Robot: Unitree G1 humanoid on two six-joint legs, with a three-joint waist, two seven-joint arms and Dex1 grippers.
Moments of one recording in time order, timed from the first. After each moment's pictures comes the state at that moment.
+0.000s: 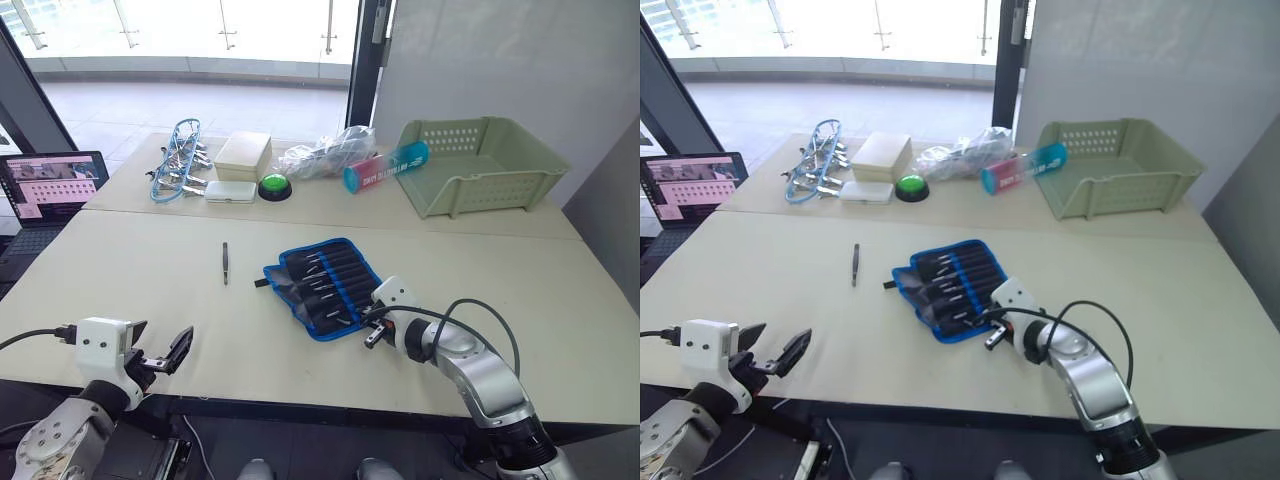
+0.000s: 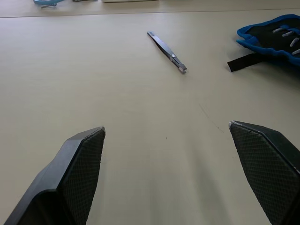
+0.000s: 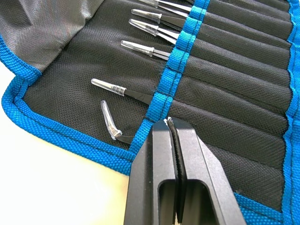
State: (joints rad) left arm 0.23 0.37 0.48 -0.56 -0.39 0.61 -0.41; right arm -0.29 -0.38 0.21 -0.25 0.10 0.71 0.54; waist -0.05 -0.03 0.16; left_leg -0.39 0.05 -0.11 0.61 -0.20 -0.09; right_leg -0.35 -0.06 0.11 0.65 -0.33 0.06
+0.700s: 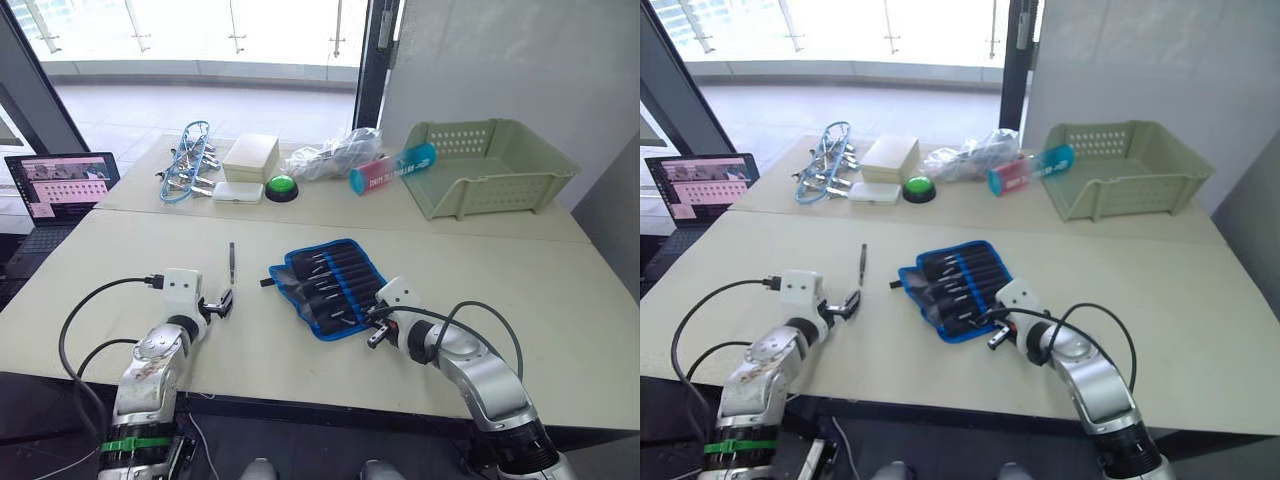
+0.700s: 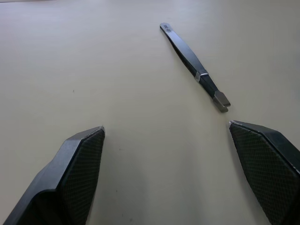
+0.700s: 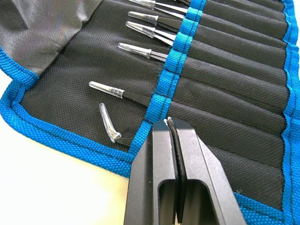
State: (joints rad) left arm -0.28 0.30 0.21 0.04 -0.16 0.48 -0.21; right arm -0.28 -0.38 0.19 -0.26 0.10 0.73 0.51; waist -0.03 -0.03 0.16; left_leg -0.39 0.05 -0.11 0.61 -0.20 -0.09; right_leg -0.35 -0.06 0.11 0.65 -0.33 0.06
